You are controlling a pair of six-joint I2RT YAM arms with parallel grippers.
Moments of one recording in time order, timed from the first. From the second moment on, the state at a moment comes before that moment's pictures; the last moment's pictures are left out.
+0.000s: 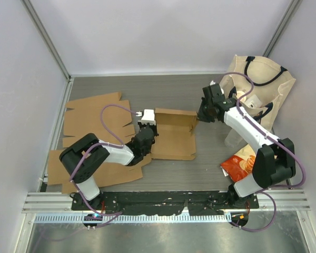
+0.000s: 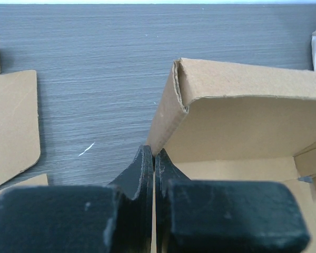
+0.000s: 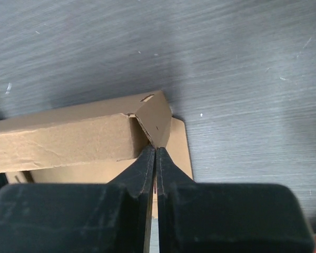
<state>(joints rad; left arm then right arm) -0.87 1.70 0.64 0.93 -0.70 -0.20 0.35 1.53 1.27 -0.68 0.07 0.61</state>
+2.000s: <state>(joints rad) -0.88 1.75 0.54 1.10 -0.68 -0.10 0.38 1.26 0.67 0.00 -0.06 0.10</state>
